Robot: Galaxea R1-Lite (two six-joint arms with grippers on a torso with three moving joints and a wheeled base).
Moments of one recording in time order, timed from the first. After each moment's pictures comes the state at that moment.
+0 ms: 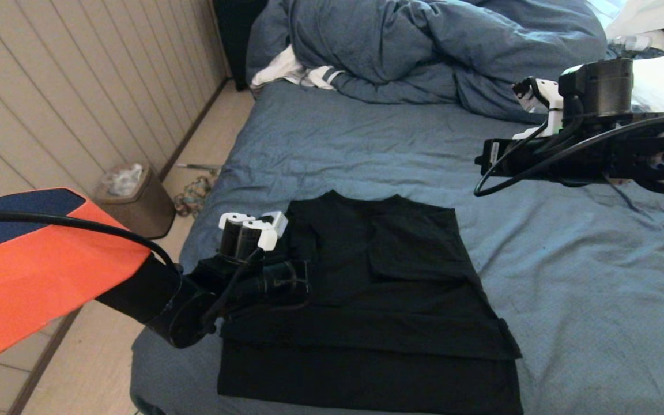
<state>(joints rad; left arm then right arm) -0.60 2.09 -0.94 -0.73 -0.12 -0.39 0.18 1.78 -1.46 -0.03 0.01 0.10</state>
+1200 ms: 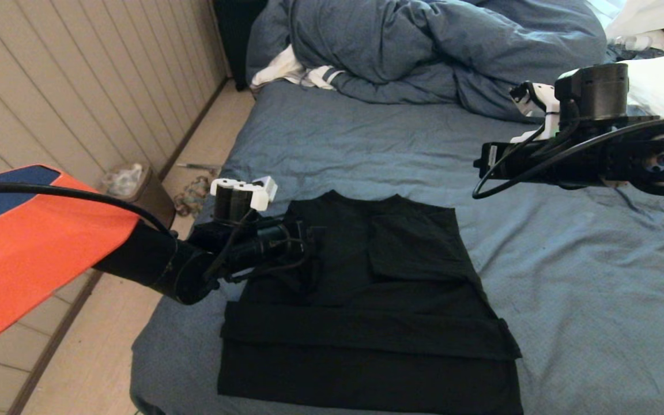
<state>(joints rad) -0.53 2.11 -1.15 -0.64 -0.11 -0.39 0.19 1.79 -1.45 -0.03 0.01 0.10</state>
